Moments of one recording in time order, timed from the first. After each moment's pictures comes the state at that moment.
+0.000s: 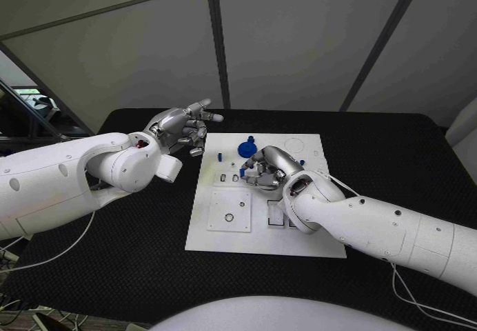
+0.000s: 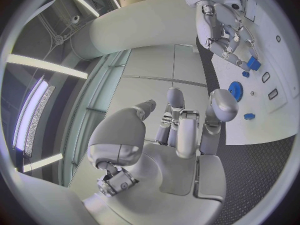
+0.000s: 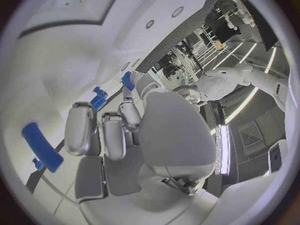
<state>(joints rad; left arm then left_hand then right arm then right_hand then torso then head) 1.14 -1.04 0.07 1.66 -0.07 -0.24 0.17 0.88 0.04 0.41 0.13 0.17 1.01 0.14 0.14 0.22 1.11 0.06 1.04 0.62 1.47 -0.02 1.46 1.31 0.08 1.28 0.10 1.06 1.27 1.00 -0.47 0.03 1.38 -1.33 -0.55 -0.21 1.42 -0.11 0.27 0.11 0.34 1.11 0.10 0.19 0.06 1.34 0.01 1.25 1.19 1.46 -0.05 1.49 1.31 0.09 1.41 0.06 1.40 1.24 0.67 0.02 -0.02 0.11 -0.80</state>
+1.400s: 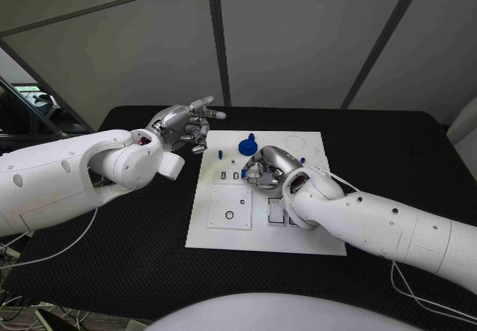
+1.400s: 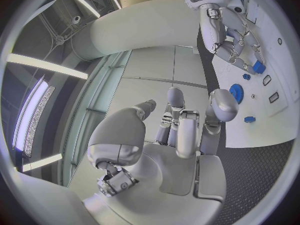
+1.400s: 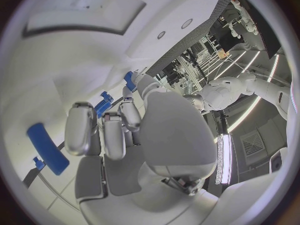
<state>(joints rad) 1.14 -1.03 0.07 1.66 -0.07 -0.24 0.17 0.88 0.04 0.41 0.13 0.17 1.01 0.14 0.14 0.22 1.11 0.06 1.03 0.61 1.47 -0.02 1.46 1.31 0.08 1.28 0.10 1.06 1.27 1.00 -0.45 0.03 1.36 -1.41 -0.48 -0.27 1.41 -0.12 0.27 0.11 0.34 1.11 0.10 0.19 0.06 1.34 0.02 1.24 1.19 1.46 -0.05 1.49 1.31 0.09 1.41 0.06 1.40 1.24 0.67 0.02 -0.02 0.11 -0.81</state>
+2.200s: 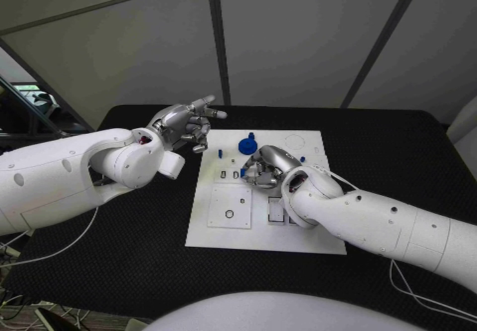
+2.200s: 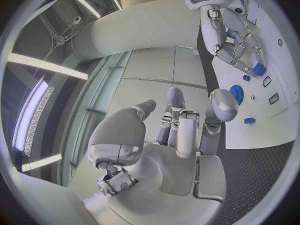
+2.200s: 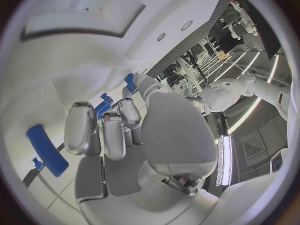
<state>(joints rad) 1.14 -1.03 0.07 1.66 -0.08 -0.23 0.17 0.88 0.04 0.41 0.13 0.17 1.01 0.13 0.14 0.22 1.11 0.06 1.03 0.61 1.47 -0.02 1.46 1.31 0.08 1.28 0.10 1.06 1.27 1.00 -0.45 0.03 1.36 -1.42 -0.46 -0.28 1.38 -0.13 0.28 0.11 0.33 1.07 0.12 0.18 0.08 1.31 0.03 1.22 1.17 1.47 -0.05 1.49 1.31 0.09 1.41 0.06 1.39 1.23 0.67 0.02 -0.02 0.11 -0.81</state>
